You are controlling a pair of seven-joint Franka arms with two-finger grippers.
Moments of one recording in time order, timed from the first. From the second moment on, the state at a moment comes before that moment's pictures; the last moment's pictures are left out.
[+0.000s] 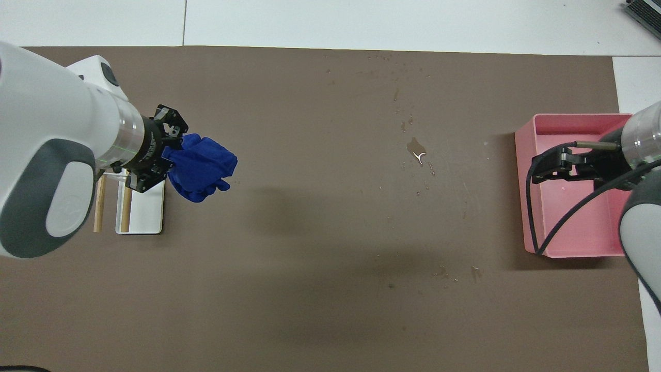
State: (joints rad) left arm -0.27 0.05 -0.06 -1.68 -0.05 1.83 -1.48; right arm 0.02 -0.01 0.08 -1.59 -0.03 1.52 0.26
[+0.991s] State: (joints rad) left arm -0.48 0.05 -0.06 -1.68 -0.08 2.01 -2.18; right arm 0.02 -0.01 0.08 -1.59 -0.03 1.52 0.27
